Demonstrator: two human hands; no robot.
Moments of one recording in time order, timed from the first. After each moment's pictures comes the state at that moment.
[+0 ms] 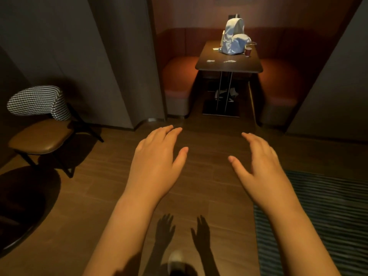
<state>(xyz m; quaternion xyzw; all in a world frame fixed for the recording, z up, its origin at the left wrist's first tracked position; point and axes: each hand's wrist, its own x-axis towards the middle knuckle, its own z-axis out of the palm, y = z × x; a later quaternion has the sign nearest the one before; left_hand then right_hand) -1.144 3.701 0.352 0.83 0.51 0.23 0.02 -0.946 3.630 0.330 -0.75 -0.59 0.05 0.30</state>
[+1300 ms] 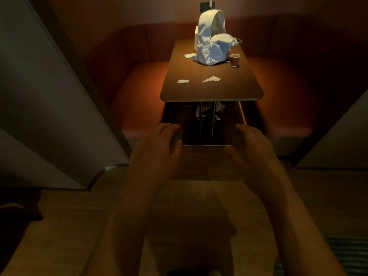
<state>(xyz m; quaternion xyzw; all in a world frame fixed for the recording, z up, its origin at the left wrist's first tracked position) -0.739 4.476 0.324 0.85 0.45 0.24 0.11 -0.553 4.382 0.306 -0.78 -0.52 0.10 0.34</state>
